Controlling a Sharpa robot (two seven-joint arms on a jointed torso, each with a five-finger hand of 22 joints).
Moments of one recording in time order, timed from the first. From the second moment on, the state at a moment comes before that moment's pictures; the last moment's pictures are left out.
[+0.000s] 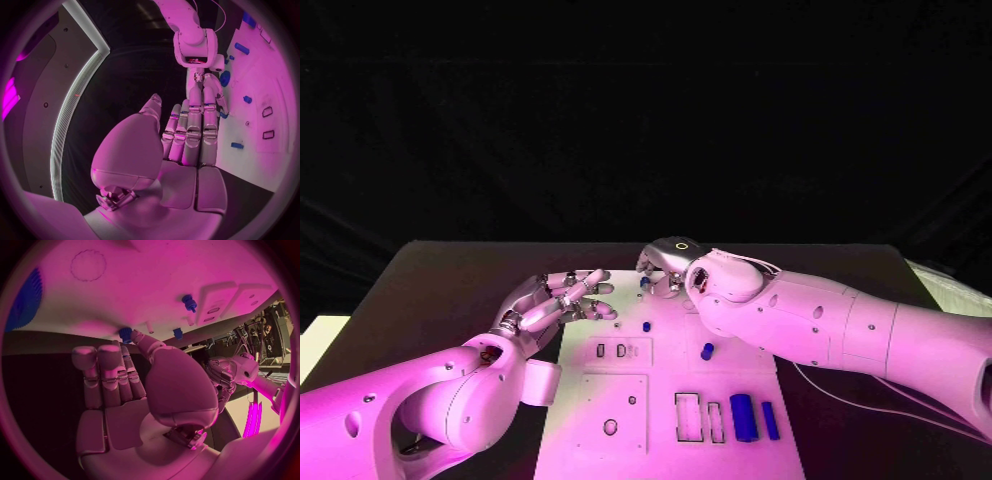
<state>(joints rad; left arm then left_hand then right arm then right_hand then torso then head) 1.13 -0.93 0.00 1.79 0.00 -0.40 0.44 1.39 0.00 0.01 0.18 0.13 0.99 0.19 0.09 0.07 1.10 0.13 0.10 0.08 1.27 0.07 0.21 0.30 0.17 1.09 0.18 0.36 0.17 1.27 -0.48 -0.05 1.19 -1.70 -0.32 -0.20 1.28 -0.12 0.43 -0.02 0.10 0.95 0.17 0.06 0.06 1.03 0.11 0.06 0.06 1.44 0.02 0.95 0.73 0.14 1.14 0.12 1.19 0.82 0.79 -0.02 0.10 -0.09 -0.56</state>
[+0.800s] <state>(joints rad) 1.13 -0.94 0.00 1.78 0.01 -0.39 0.44 1.39 0.00 0.01 0.18 0.13 0.99 0.19 0.09 0.07 1.10 0.13 0.10 0.08 1.27 0.07 0.21 0.31 0.17 1.09 0.18 0.37 0.17 1.29 -0.85 -0.01 1.49 -1.51 -0.32 -0.25 1.27 -0.17 0.22 0.10 0.24 0.90 0.15 0.07 0.07 1.35 0.05 0.36 0.24 1.47 -0.02 1.25 1.07 0.10 1.34 0.09 1.38 1.15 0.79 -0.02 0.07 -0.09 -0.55</state>
